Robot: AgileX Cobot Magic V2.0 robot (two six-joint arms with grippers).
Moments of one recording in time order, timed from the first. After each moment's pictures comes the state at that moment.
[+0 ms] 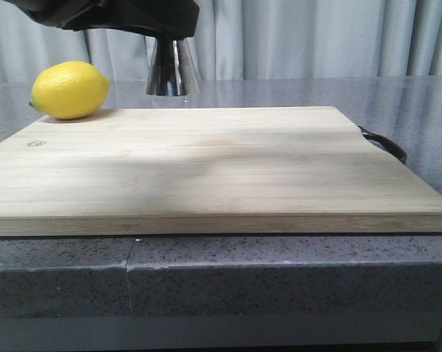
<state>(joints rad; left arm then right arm) -0.86 1.24 -0.77 -0.40 -0.06 0.26 0.57 1.28 -0.93 -0.86 -0.41 -0.16</state>
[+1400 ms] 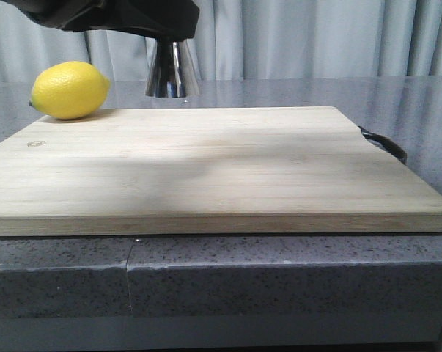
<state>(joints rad) -0.86 1.24 -0.77 -0.40 -0.05 0.26 0.57 1.28 -0.93 -0.91 -0.41 -0.37</state>
